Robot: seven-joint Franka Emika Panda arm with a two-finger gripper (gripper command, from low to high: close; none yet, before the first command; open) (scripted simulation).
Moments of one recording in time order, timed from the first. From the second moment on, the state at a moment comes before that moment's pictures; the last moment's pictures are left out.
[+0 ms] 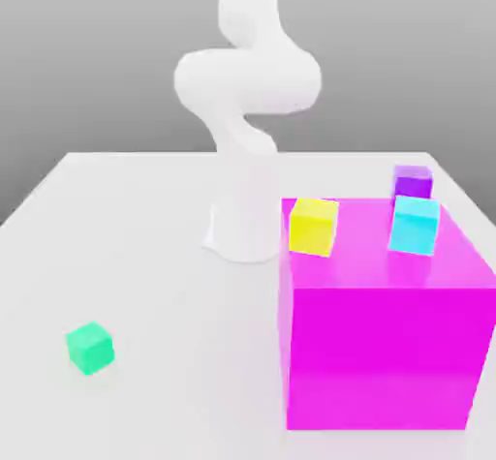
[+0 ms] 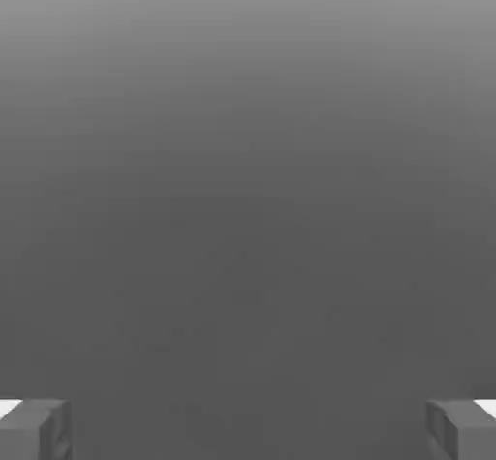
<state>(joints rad) 0.00 -0.71 -0.05 -2.34 0.03 2.35 0.79</state>
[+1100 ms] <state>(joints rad) -0.37 0.34 -0.17 -2.66 0.37 2.99 0.69</state>
